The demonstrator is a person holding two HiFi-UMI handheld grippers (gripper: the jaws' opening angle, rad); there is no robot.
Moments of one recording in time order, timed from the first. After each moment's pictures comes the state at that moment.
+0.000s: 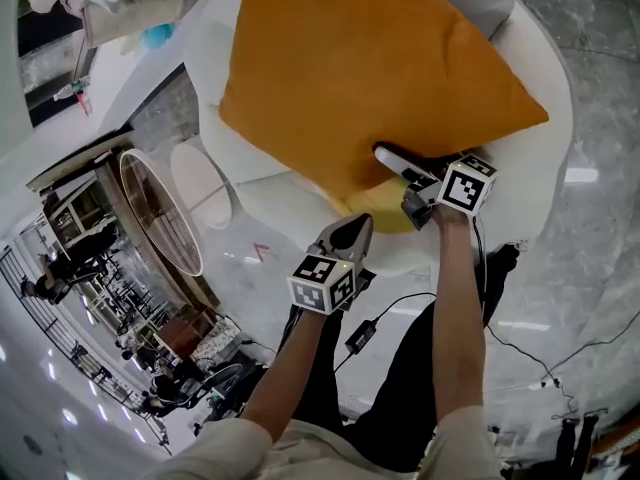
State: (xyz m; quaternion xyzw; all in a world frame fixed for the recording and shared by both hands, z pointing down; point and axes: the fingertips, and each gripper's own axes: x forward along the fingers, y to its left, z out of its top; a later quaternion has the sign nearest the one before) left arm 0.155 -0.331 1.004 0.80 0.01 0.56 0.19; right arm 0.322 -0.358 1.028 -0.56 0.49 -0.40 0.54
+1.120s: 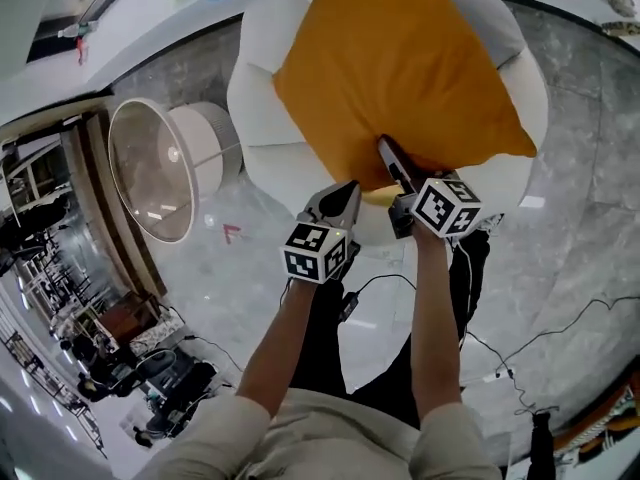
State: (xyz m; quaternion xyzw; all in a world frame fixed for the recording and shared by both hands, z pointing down) left arm 0.157 -0.388 0.867 0.87 -0.01 0.45 0.20; right arm 0.270 -0.374 0.890 -0.71 0.44 -0.44 0.33
